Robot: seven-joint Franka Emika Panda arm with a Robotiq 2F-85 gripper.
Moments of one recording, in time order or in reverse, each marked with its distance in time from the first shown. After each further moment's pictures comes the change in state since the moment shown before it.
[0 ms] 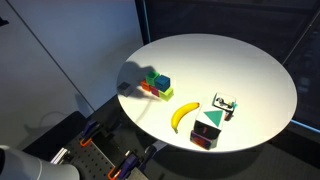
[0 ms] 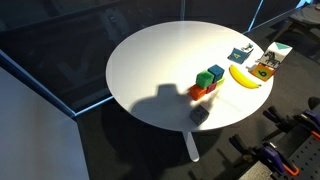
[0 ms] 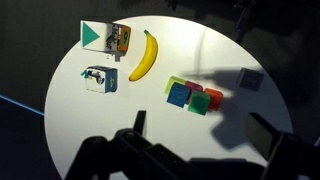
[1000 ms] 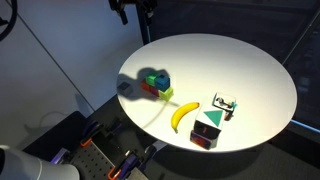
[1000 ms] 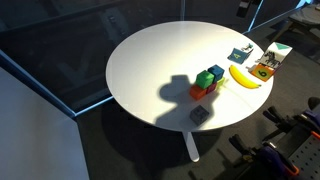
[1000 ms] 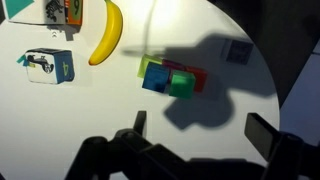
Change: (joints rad) arm 0.001 0.112 -0.108 -0.160 0.178 0.351 -0.092
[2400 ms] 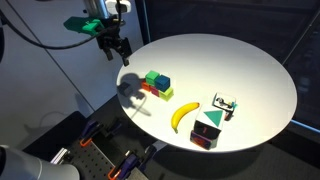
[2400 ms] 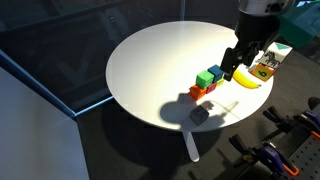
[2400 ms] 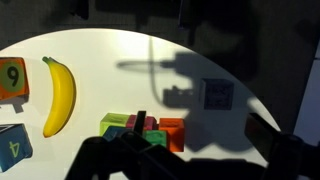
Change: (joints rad) arm 0.071 0.036 0.102 -0.275 0.033 0.189 0.328
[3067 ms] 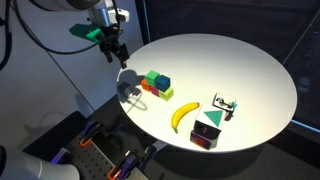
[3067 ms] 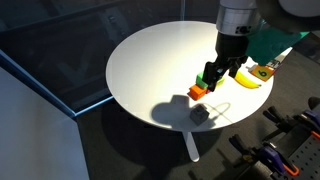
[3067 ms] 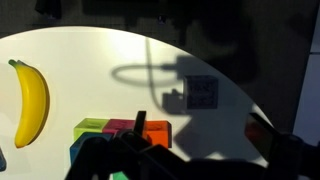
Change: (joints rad) arm 0.033 0.138 0.036 0.052 0.017 0.068 0.099
